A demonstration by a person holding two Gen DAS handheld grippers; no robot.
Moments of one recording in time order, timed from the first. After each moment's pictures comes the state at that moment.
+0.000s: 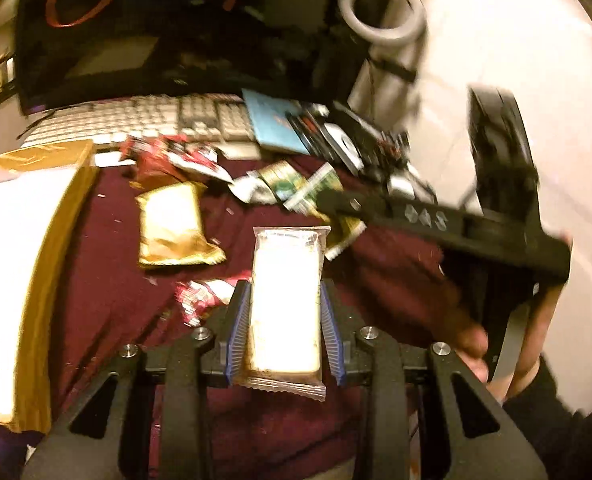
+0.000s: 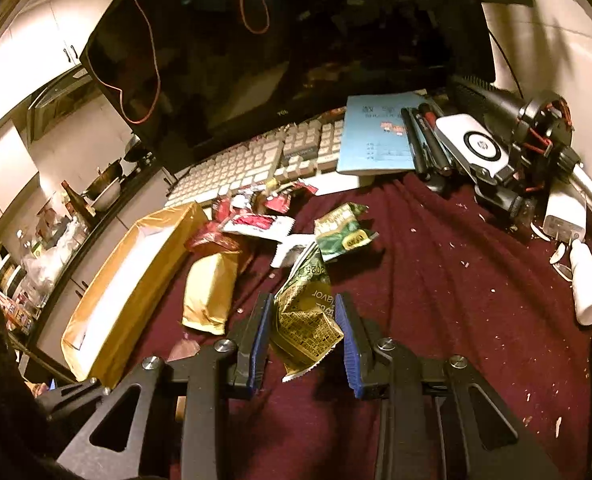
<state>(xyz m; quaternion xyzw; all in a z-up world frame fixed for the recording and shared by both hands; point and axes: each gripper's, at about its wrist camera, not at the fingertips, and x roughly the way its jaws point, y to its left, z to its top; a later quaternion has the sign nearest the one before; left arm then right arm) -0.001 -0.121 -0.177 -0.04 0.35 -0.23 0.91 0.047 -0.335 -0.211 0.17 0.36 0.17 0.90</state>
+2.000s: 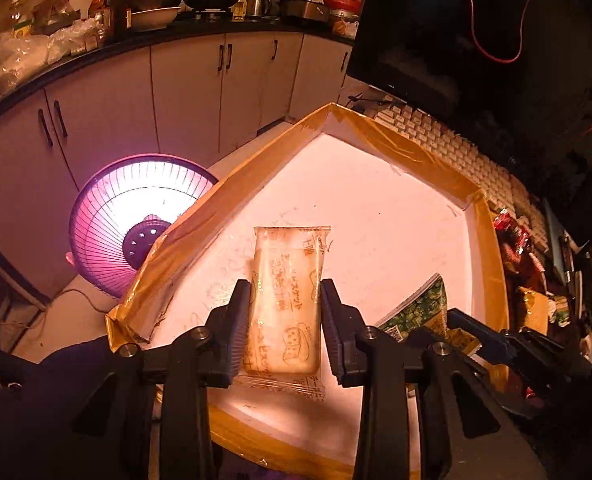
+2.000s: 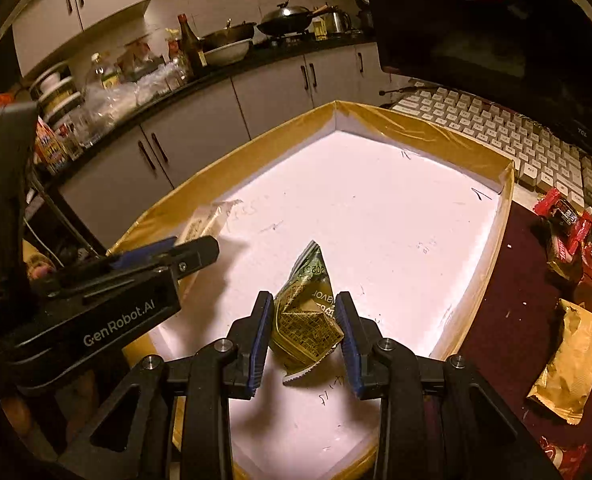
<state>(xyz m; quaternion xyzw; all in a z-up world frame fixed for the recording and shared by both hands) 0.023 0.135 -0.200 -0.16 0.39 0.15 0.89 0.052 -0.010 -0.206 -0.07 0.40 0.35 0.84</state>
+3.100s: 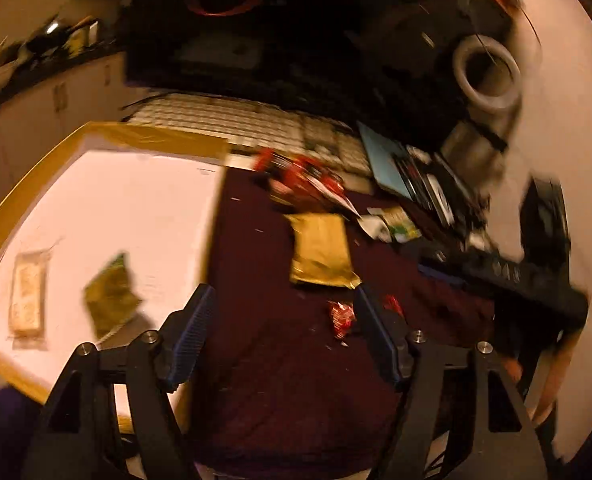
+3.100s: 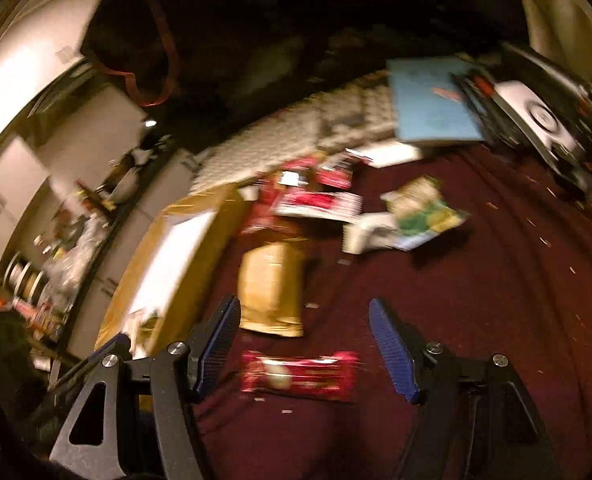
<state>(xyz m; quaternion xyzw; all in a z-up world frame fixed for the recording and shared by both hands) 0.010 -0.042 -0.166 -0.07 0.37 -0.11 0.92 0.074 -0.289 -0.210 0.21 0.42 0.20 0.86</state>
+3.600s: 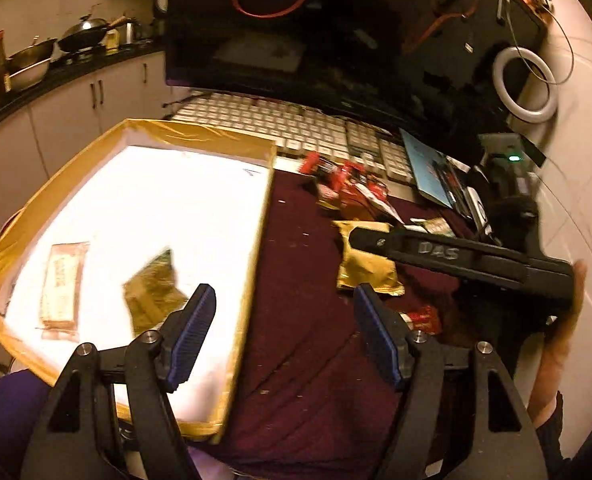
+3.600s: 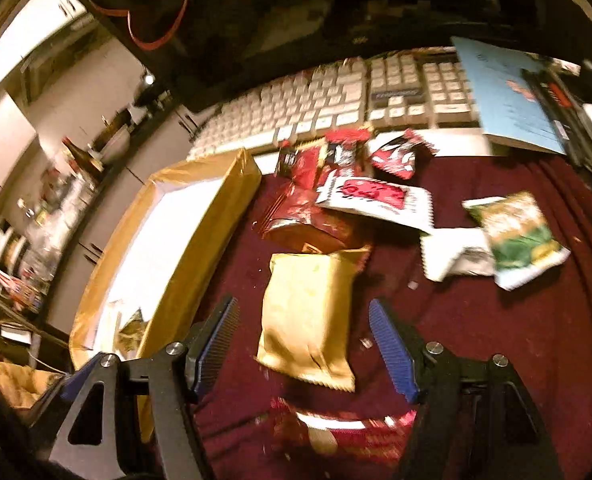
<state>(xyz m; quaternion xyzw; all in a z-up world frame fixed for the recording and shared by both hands) 0.005 -0.015 -0.166 -0.09 0.37 -0.03 0.93 0.122 -0.204 -0.222 0.13 0.46 0.21 0.85</state>
